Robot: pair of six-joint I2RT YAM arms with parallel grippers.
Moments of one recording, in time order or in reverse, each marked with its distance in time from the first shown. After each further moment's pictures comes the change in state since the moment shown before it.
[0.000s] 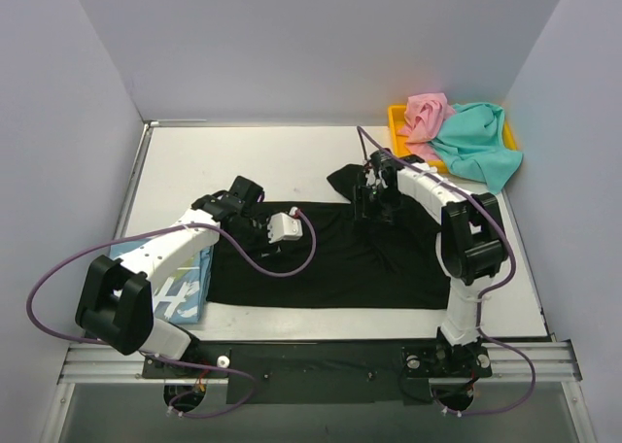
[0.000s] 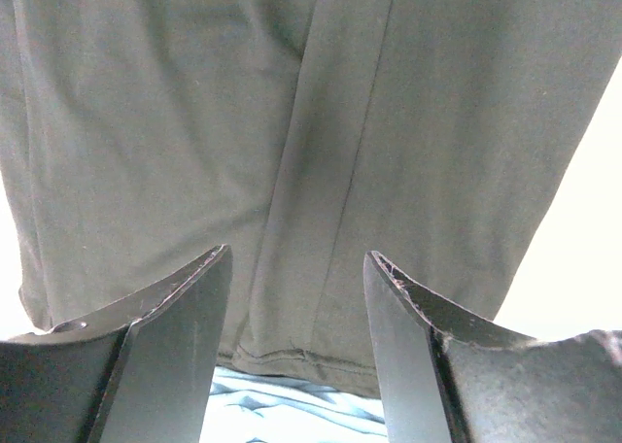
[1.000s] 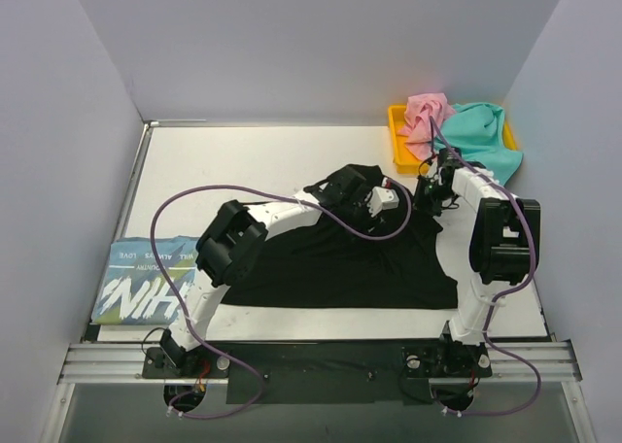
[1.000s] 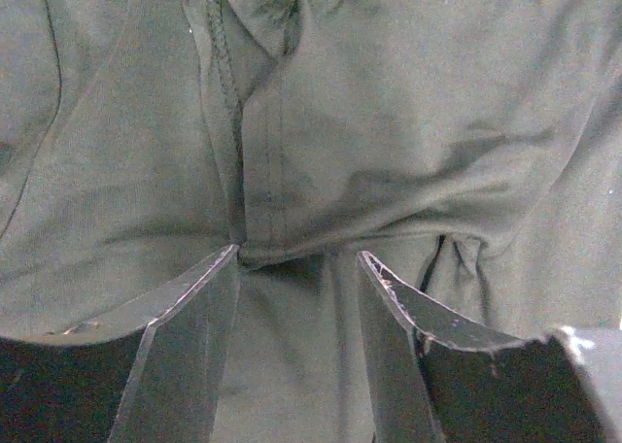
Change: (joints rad) left arm -0.320 0.777 0.666 0.449 0.209 -0.626; right arm -0.377 -0.064 -0.142 0.185 -0.035 -0.119
